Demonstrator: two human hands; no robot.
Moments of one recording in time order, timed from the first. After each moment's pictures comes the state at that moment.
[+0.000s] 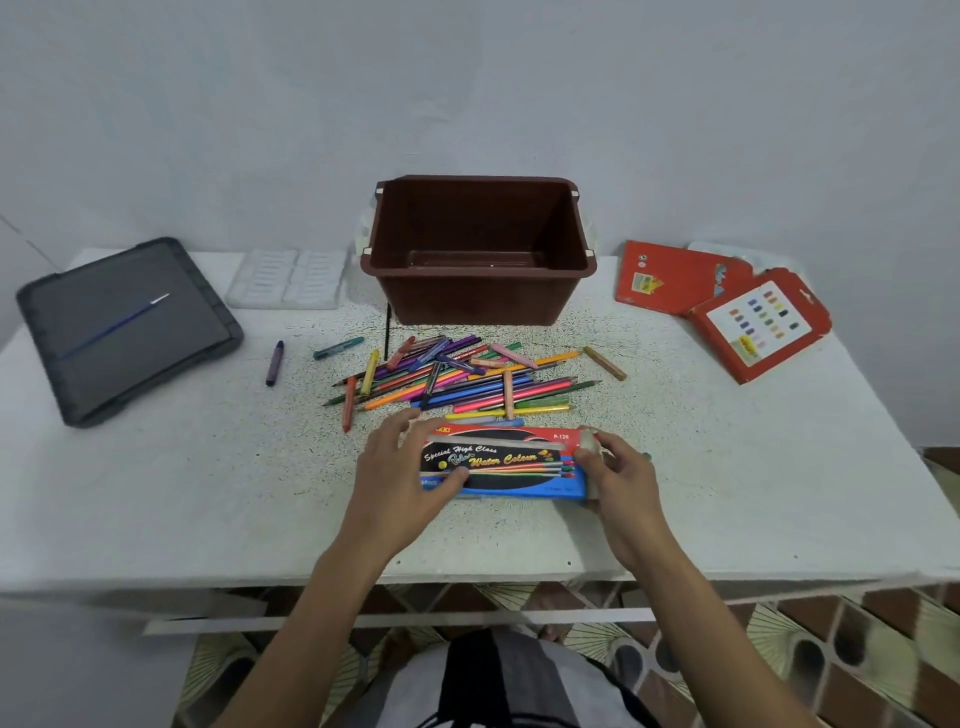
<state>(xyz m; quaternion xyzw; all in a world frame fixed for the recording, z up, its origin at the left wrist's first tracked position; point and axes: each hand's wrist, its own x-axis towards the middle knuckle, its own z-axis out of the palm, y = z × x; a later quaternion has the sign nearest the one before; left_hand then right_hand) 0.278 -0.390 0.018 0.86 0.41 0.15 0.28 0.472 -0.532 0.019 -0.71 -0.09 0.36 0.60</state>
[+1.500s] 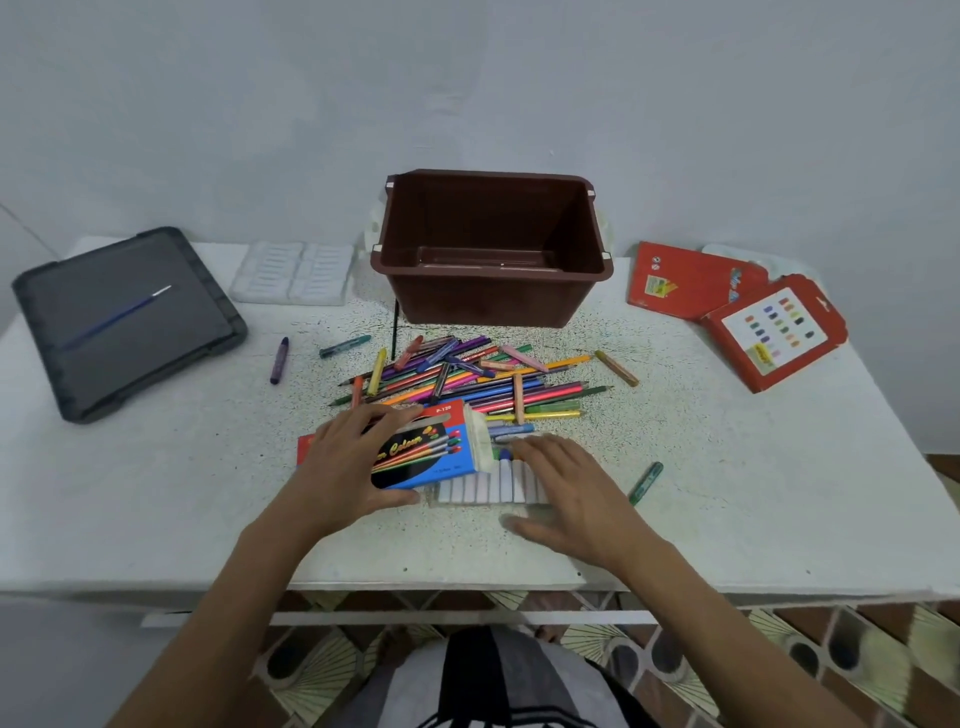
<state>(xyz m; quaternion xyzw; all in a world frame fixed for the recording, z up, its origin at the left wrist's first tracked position) 0.234 -0.325 0.015 0.93 0.31 0.05 0.20 0.474 -0.514 -0.011 -0.72 -0.68 0.07 0.13</state>
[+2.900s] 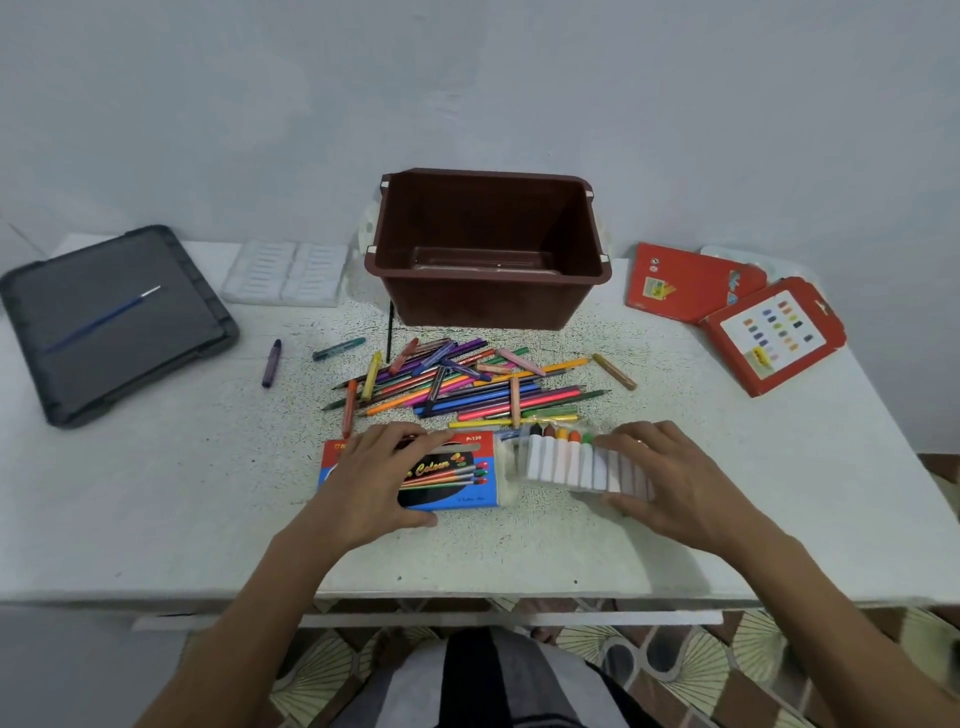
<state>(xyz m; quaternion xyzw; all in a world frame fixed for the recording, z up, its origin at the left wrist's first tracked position) 0.258 -0.337 0.001 0.94 0.27 -0.01 0.20 0.560 -0.554 0.026 -0.73 -0.67 0.04 0.09</state>
